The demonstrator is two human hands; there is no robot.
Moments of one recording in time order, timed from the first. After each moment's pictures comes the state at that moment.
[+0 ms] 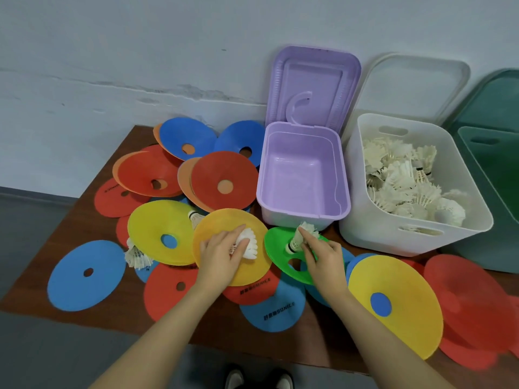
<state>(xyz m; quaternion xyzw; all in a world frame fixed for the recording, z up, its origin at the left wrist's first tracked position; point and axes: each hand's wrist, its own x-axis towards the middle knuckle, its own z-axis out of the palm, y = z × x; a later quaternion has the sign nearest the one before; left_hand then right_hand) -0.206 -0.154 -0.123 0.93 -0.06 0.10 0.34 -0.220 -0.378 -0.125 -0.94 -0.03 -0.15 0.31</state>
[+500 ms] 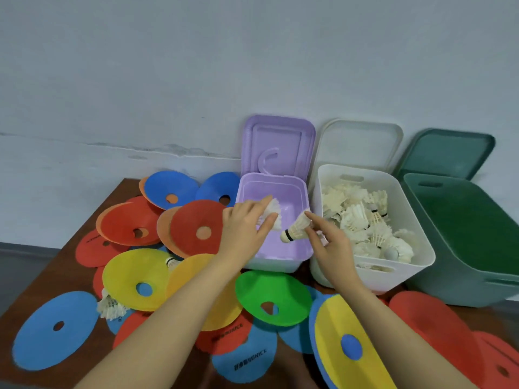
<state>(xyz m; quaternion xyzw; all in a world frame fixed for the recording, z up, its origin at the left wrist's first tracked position) -0.128 -0.258 -0.001 0.89 -0.19 0.29 0.30 -0.176 -0.442 -0.004 -0.85 -0.08 -0.27 0.44</state>
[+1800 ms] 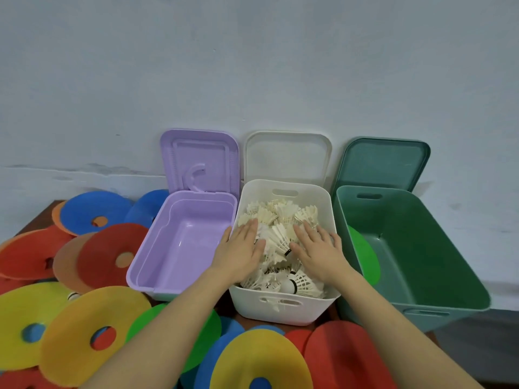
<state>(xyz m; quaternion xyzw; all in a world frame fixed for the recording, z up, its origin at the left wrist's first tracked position) -0.083 -0.458 -0.027 0.97 -0.19 -0.01 0.13 -0.114 -0.661 -0.016 -1.00 -0.03 0.05 0.08</state>
